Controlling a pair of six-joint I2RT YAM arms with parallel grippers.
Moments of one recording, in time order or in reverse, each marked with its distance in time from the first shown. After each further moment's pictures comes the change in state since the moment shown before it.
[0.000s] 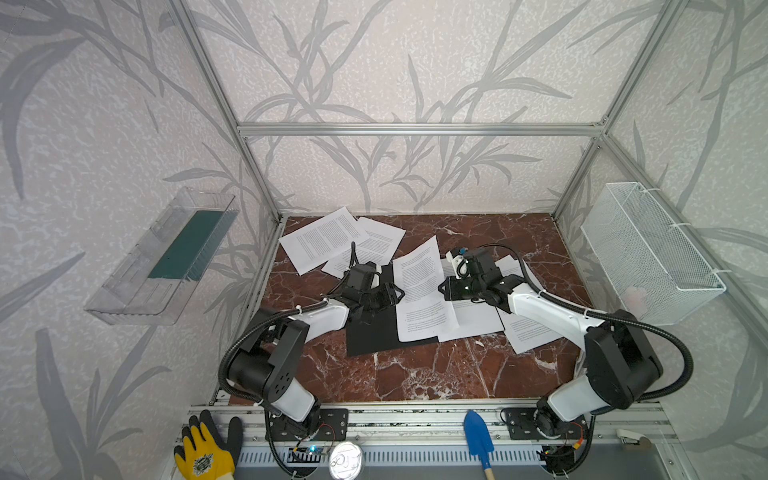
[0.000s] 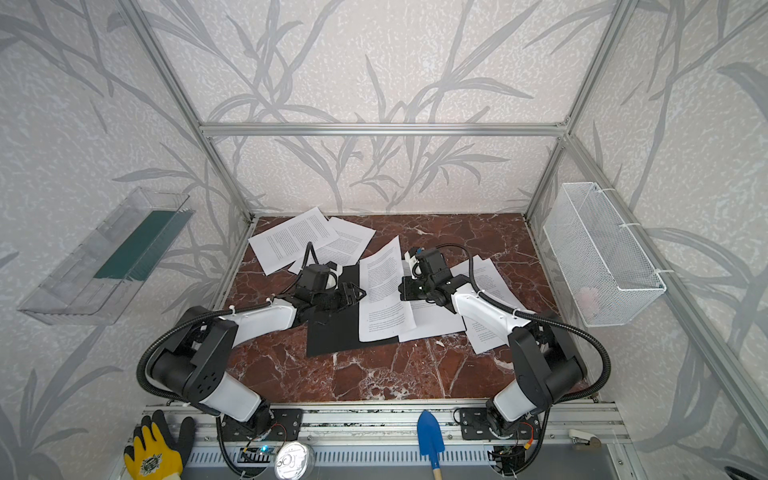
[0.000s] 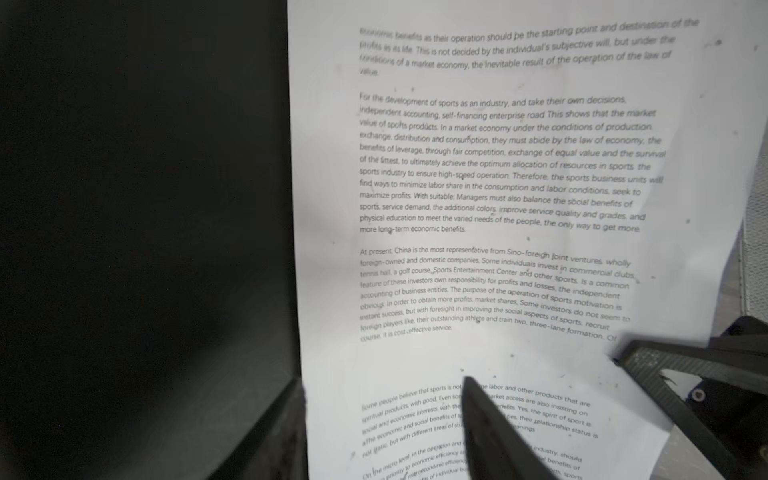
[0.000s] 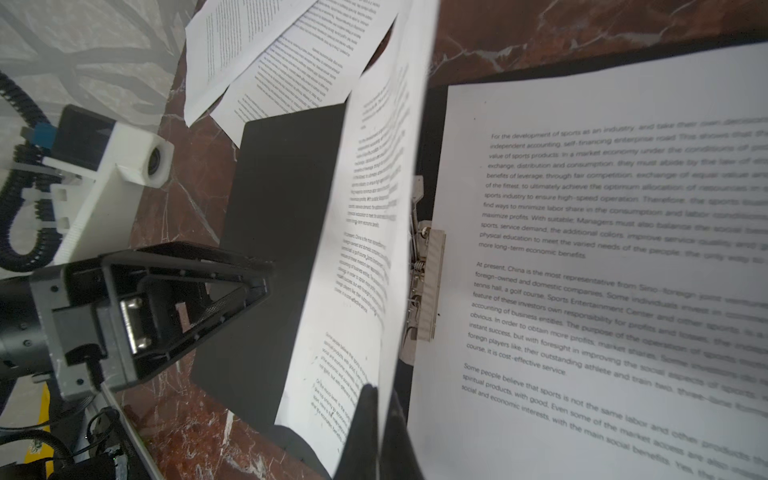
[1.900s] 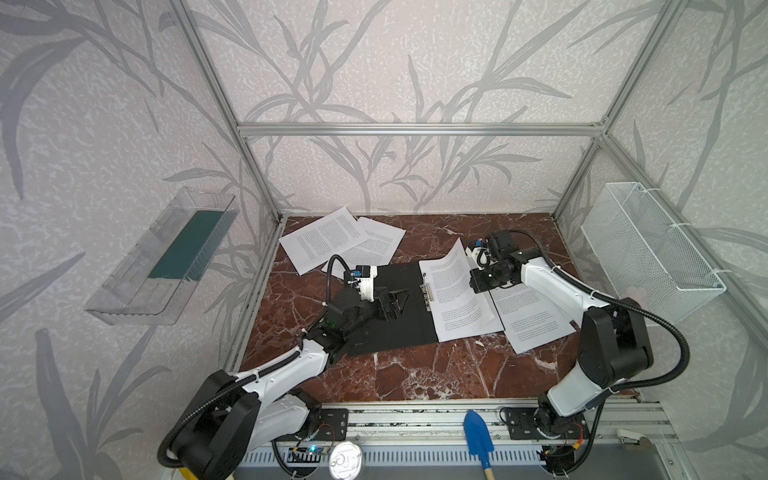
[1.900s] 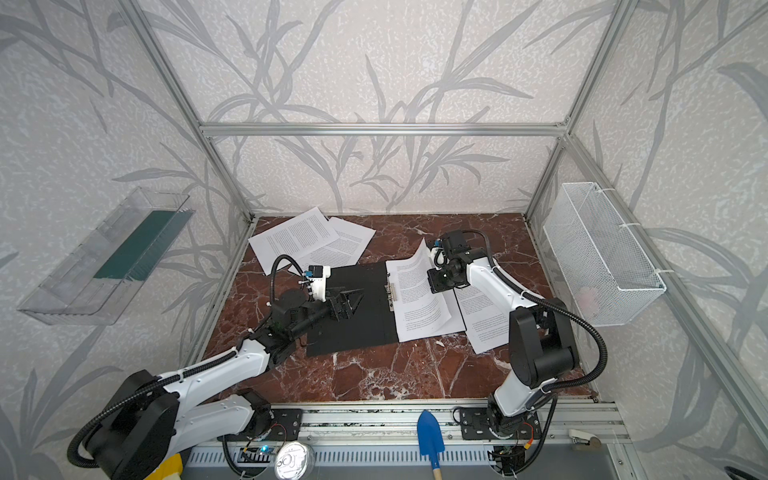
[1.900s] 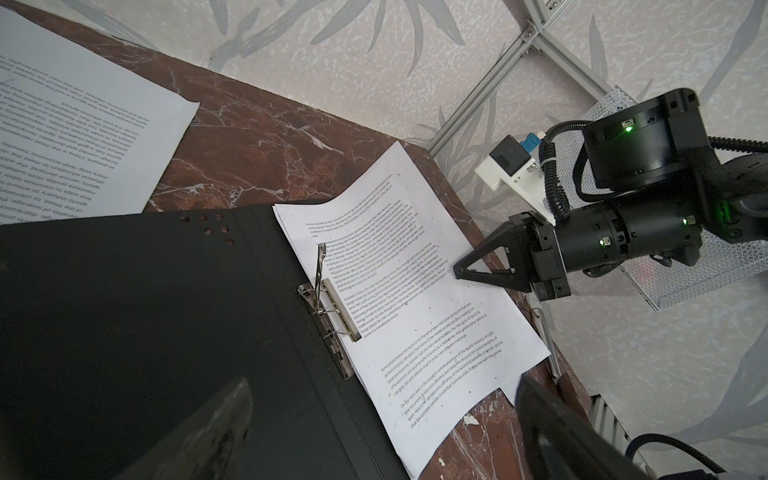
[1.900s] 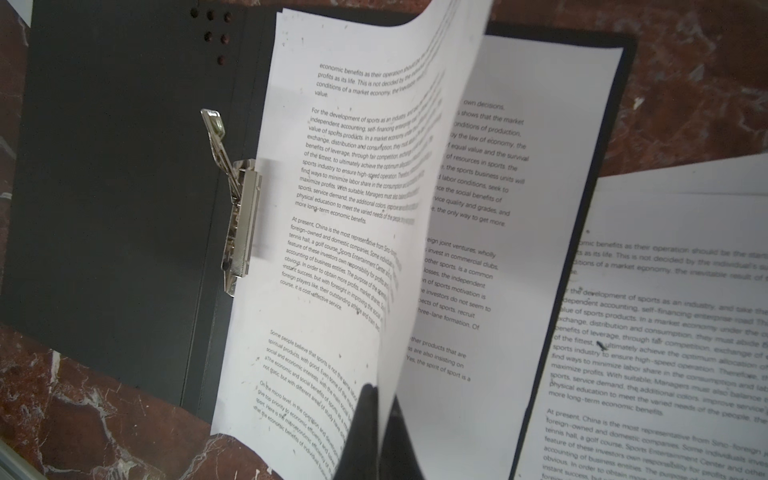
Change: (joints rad) left arm -0.121 -0.398 -0.291 0.359 -0.165 0.177; right arm -0.215 0.127 0.229 -0.443 0.050 -0.439
